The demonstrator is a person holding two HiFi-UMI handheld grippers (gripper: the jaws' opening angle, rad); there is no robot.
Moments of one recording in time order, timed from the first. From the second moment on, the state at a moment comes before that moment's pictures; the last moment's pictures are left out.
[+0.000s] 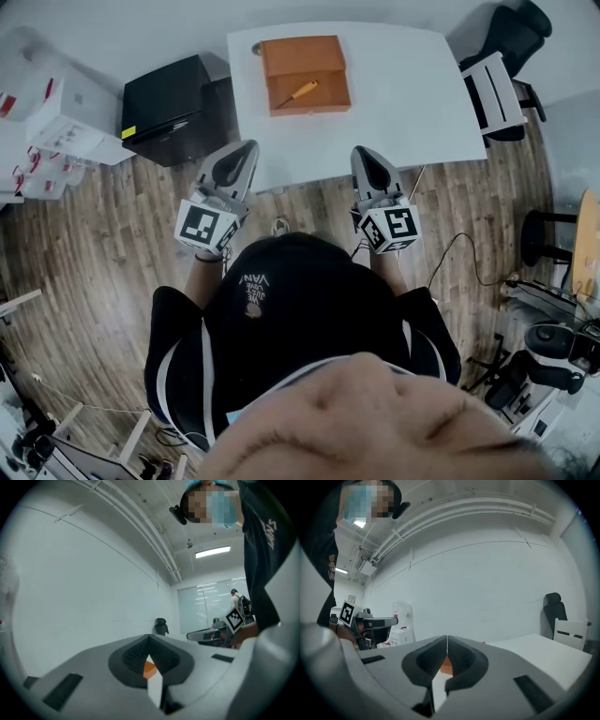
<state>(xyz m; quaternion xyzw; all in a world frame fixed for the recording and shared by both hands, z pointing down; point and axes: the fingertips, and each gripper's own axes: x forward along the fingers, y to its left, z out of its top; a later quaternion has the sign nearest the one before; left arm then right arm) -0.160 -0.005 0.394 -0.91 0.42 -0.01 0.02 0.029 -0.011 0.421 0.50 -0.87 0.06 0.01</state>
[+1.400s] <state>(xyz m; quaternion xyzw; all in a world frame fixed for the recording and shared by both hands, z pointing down) -0.122 -0.150 0.416 -0.90 0.43 -0.03 -0.01 0.047 -0.148 0.423 0.46 -0.88 0.07 0.00</state>
